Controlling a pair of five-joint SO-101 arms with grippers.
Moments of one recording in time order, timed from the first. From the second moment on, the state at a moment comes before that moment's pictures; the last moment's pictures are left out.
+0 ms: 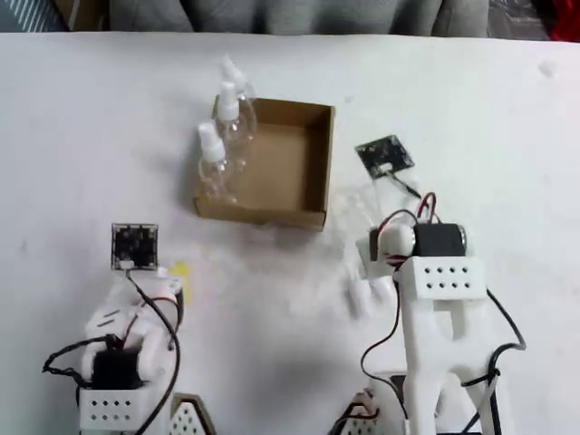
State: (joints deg) left arm -6.5 -103.5 97.1 60.5 1.2; right arm -4.0 -36.6 41.1 73.4 19.7
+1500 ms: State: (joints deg) left arm -6.5 -103.5 97.1 60.5 -2.8; right arm -31.6 -16.0 43.1 57.2 47.7
